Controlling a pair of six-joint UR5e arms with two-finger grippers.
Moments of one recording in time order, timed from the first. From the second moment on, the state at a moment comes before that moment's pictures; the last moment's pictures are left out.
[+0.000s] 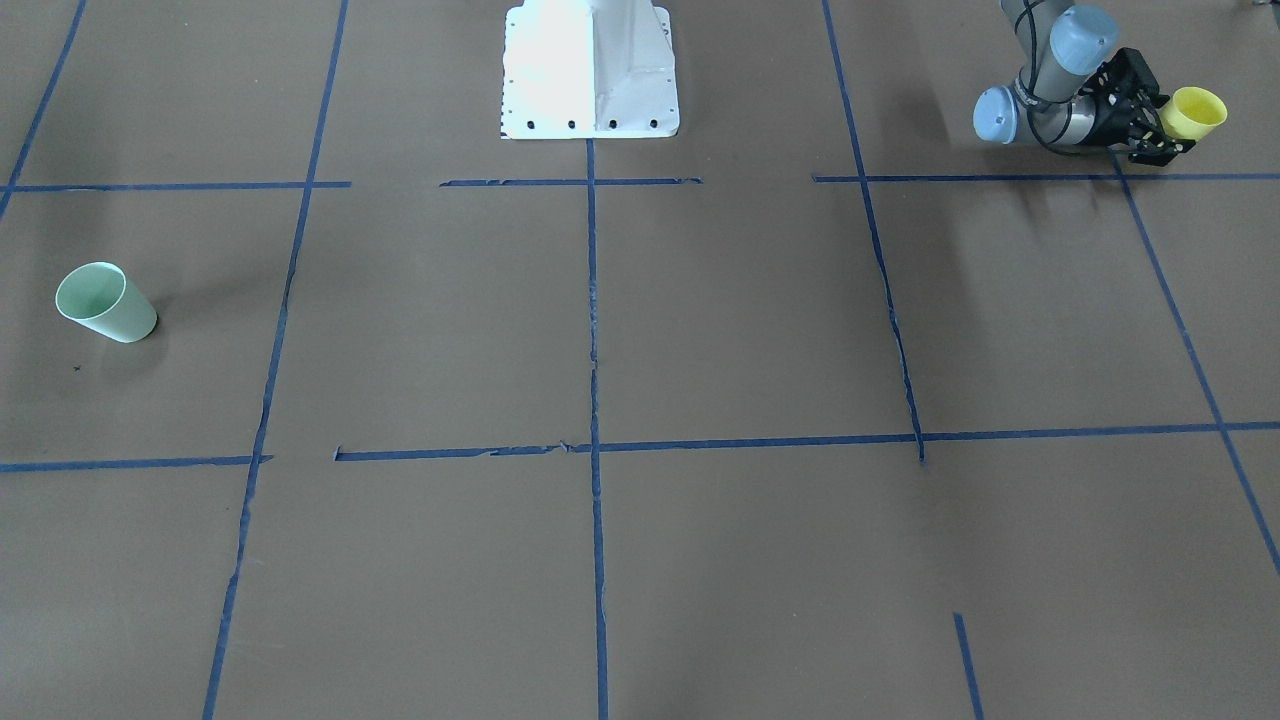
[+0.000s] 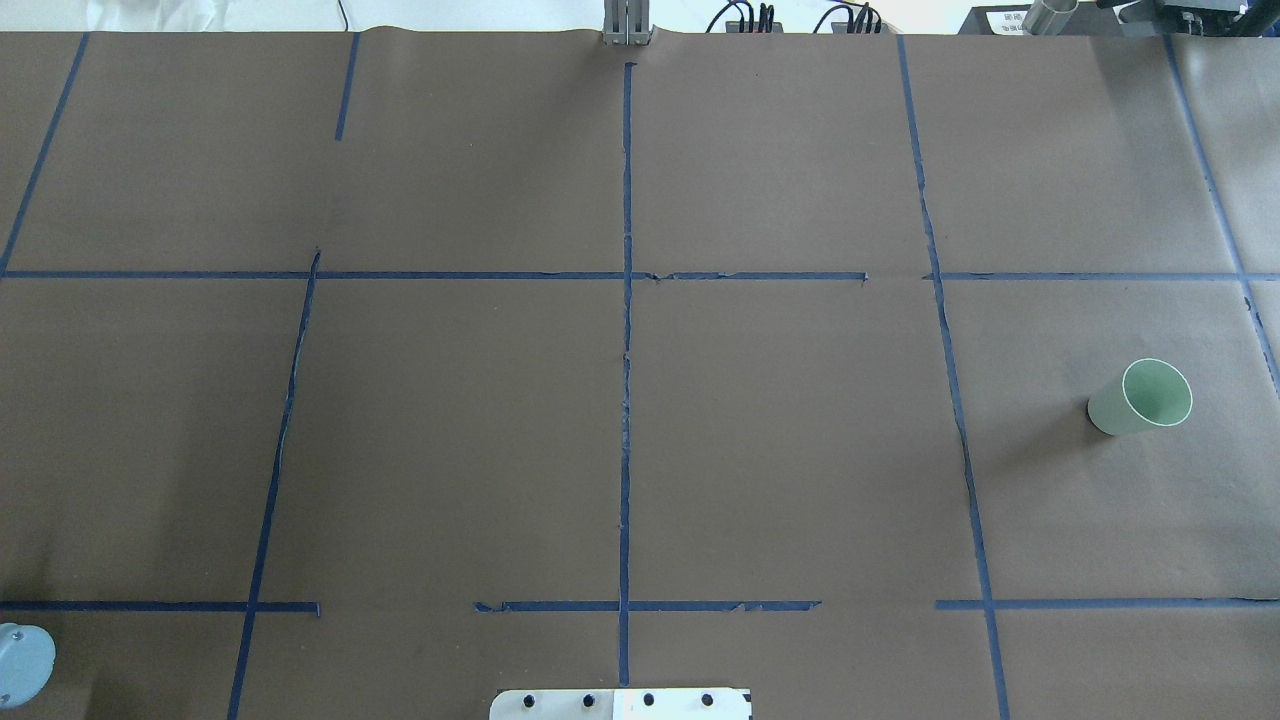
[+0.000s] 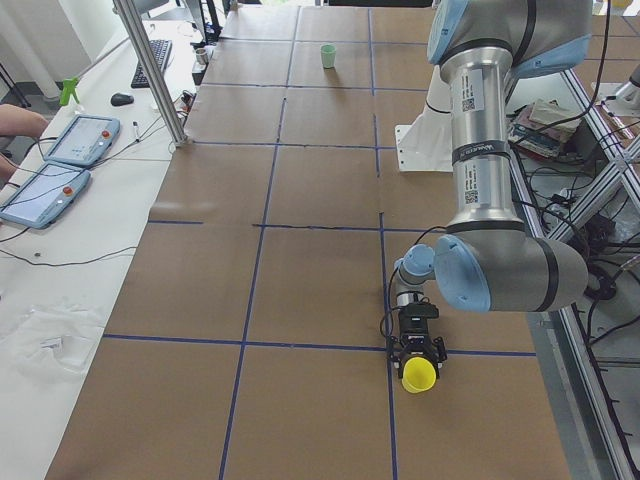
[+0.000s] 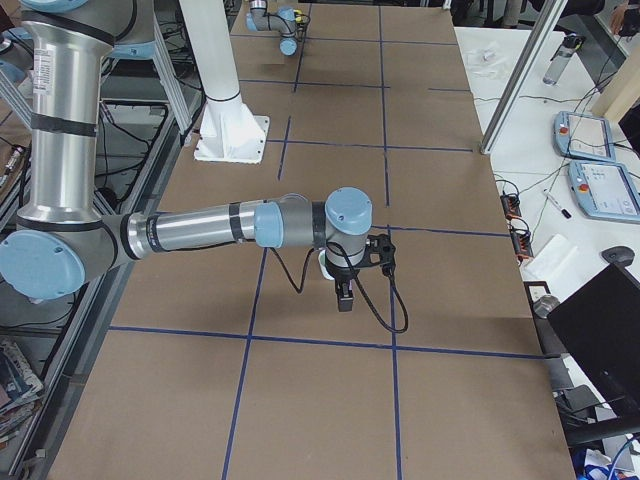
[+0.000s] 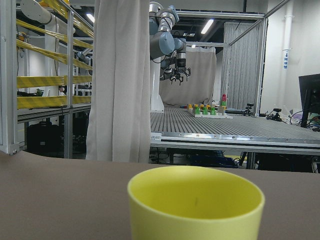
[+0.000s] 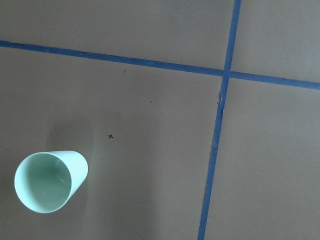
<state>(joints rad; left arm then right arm) -0.07 -1.25 -1.67 -1.11 -1.56 -3.14 1.51 -1.70 1.88 -1.68 2.37 -0.05</state>
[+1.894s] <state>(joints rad) -0.47 -1.18 -1.65 -1.19 -1.20 -2.82 1.51 -1.70 1.90 -1.68 2.38 -0.05</state>
